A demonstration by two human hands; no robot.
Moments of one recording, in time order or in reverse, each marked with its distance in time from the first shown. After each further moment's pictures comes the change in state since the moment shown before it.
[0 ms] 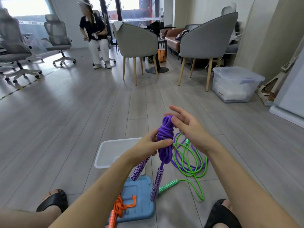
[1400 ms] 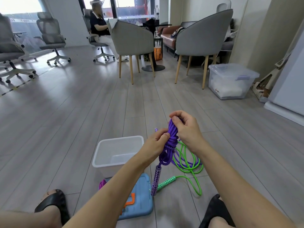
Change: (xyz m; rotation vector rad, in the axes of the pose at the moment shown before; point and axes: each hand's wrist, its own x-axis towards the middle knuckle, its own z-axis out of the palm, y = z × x) left_hand 0.012 -0.011 0.034 0.076 0.190 0.015; right_hand -0.003 0.015 0.017 -0.059 0.318 -0.022
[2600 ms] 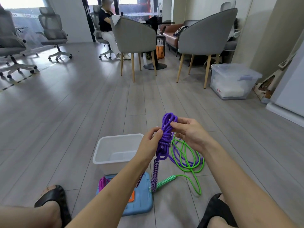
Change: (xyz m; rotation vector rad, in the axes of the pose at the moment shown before) left_hand -0.017 -0.001 -0.004 -0.201 0.189 -0.041; right_hand 0.005 0.011 -0.016 0.254 -0.230 0.353
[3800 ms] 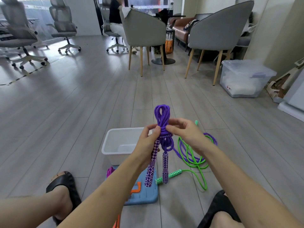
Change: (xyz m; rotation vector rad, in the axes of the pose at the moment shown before) left_hand -0.009 -0.028 -0.034 -0.228 0.058 -0.072; right_hand -0.003 0.029 0.030 -0.244 -0.104 -0.126
